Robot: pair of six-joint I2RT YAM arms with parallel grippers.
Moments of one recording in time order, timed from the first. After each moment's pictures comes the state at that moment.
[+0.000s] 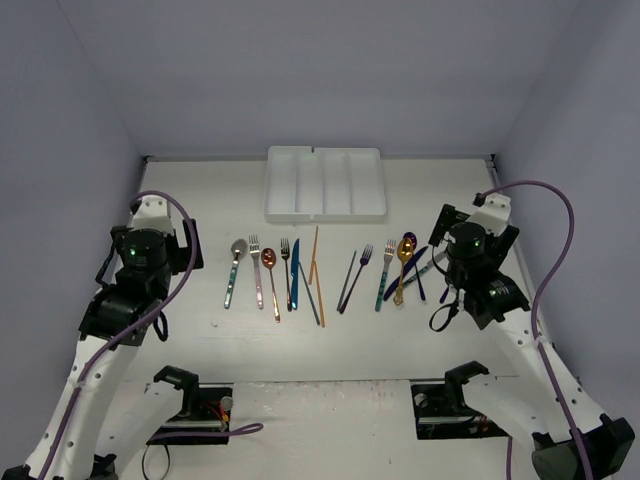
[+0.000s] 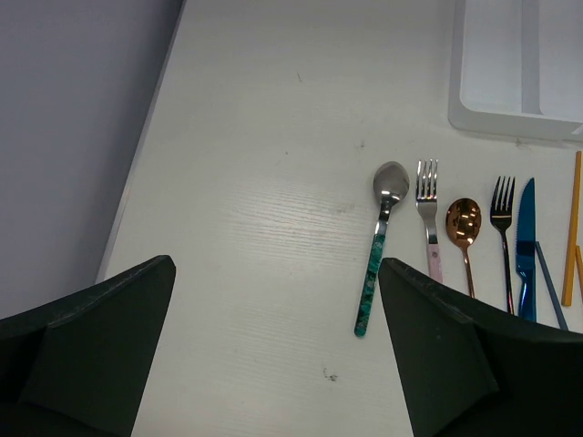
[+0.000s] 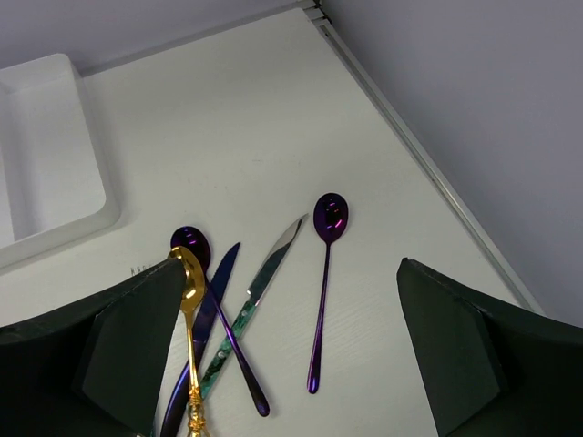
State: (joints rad) left arm -0.27 0.75 1.02 -0.72 -0.43 -0.13; right arm 0.35 0.84 0.79 -0.35 0.73 0.29
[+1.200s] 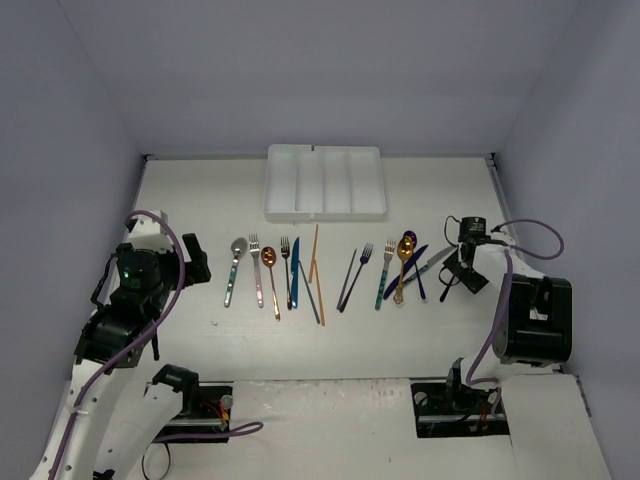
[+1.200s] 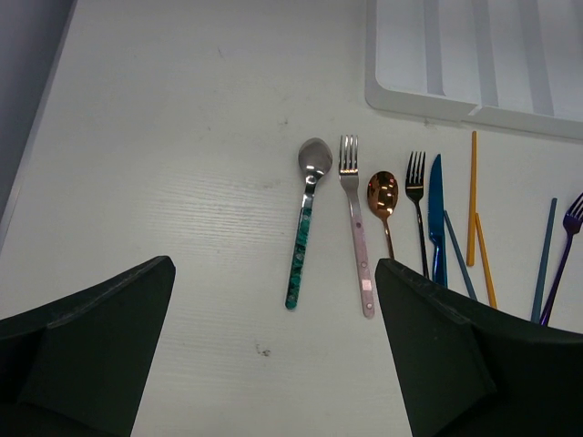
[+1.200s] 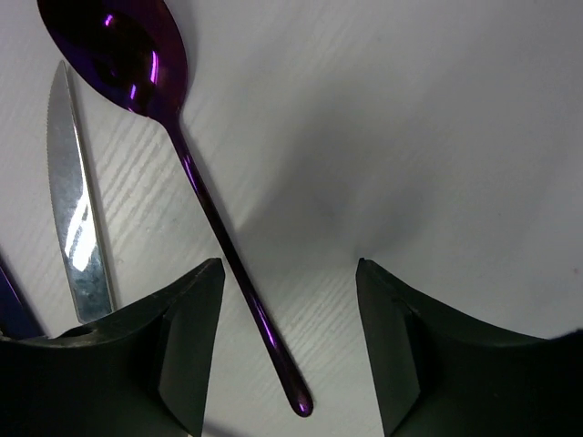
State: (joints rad) left arm -0.27 0.62 0.92 -0.72 -0.27 -0.27; right arm -0.11 1.53 0.77 -0.42 0.36 0.76
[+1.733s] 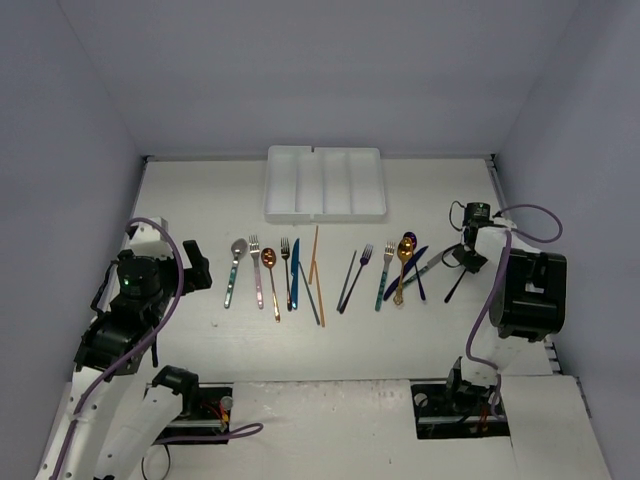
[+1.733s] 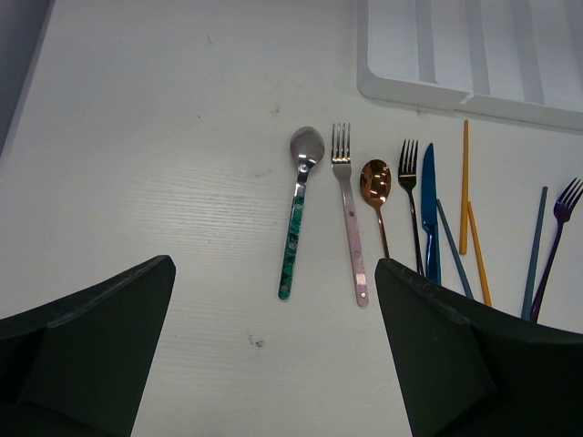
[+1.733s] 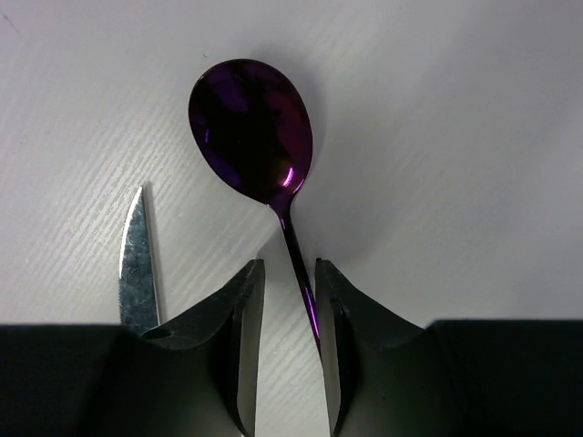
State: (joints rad) left arm -0.28 0.59 0.89 -0.73 -0.25 -0.28; right arm -0.16 1.72 0.95 -0.38 0.35 0.68
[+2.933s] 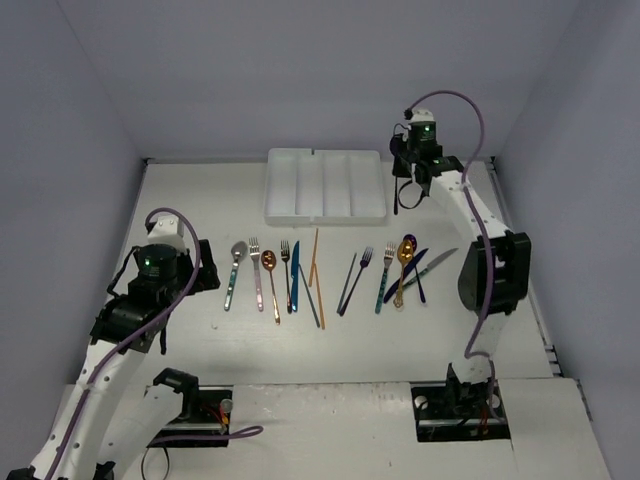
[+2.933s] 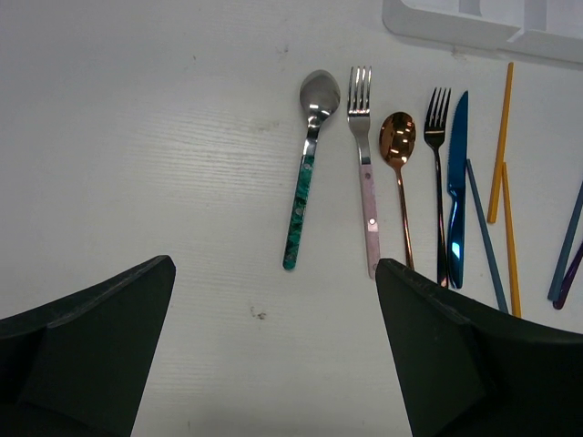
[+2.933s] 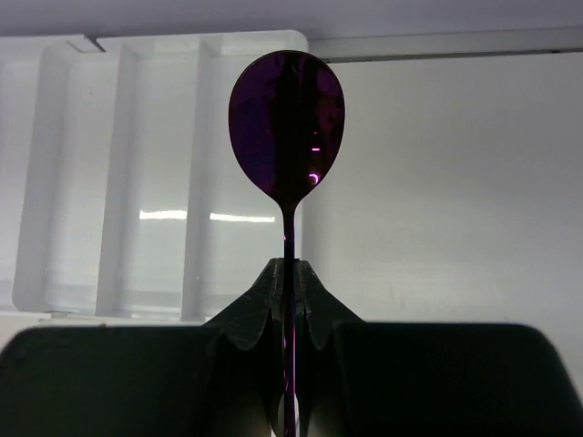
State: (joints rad) left arm -0.28 0.71 0.89 -0.78 -0.24 -0.31; right arm 0.20 1.92 1.70 -0.36 0.08 0.19
